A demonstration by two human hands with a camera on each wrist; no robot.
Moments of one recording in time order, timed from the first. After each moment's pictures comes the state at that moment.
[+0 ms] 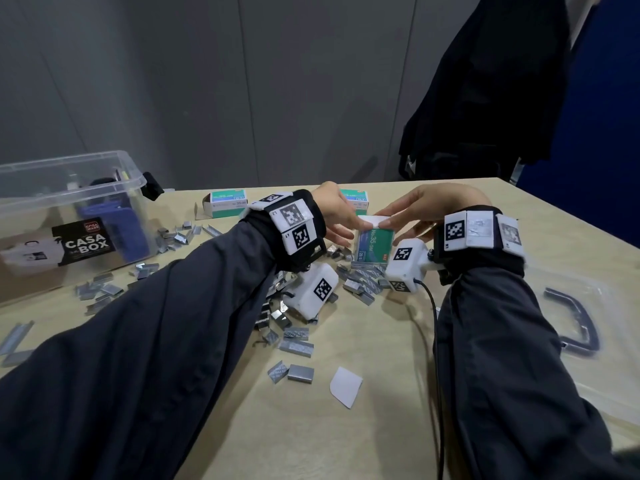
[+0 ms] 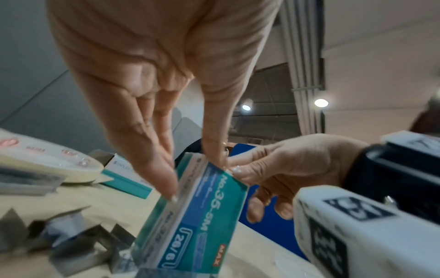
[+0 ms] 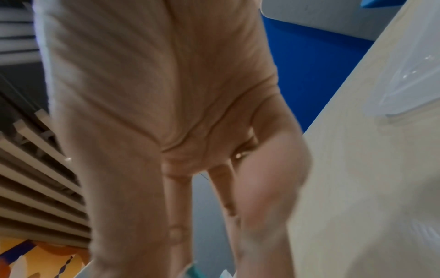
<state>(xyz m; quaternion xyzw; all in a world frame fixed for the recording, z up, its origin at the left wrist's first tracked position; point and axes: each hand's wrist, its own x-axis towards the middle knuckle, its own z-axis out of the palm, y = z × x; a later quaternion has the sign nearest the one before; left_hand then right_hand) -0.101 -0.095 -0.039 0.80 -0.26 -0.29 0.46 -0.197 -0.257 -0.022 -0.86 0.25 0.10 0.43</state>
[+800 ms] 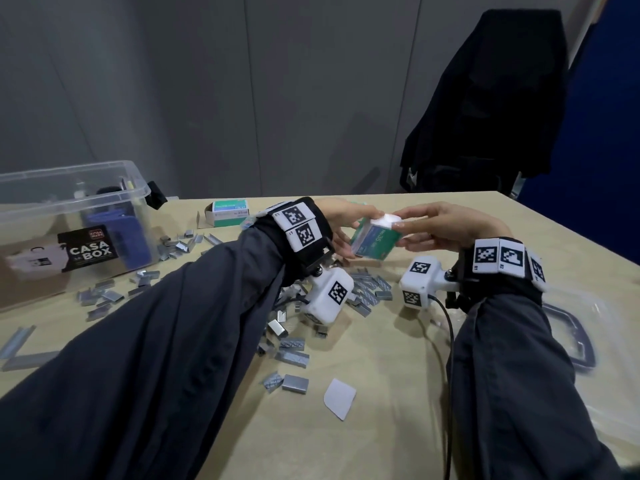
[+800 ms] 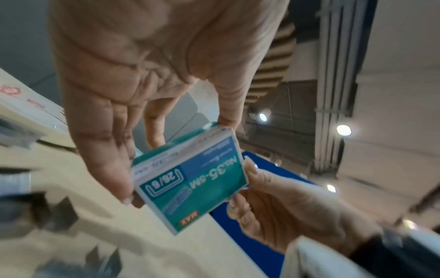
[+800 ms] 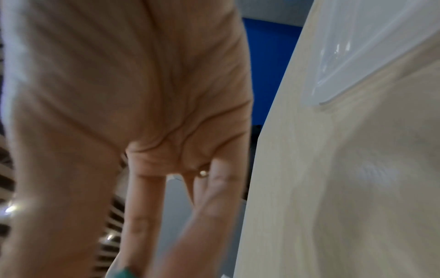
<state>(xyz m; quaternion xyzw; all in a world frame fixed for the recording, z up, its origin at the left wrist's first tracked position) -0.100 -0.116 -0.038 0.79 -0.19 -0.37 0.45 -0.215 -0.280 -0.040 -0.80 0.17 0.02 0.58</state>
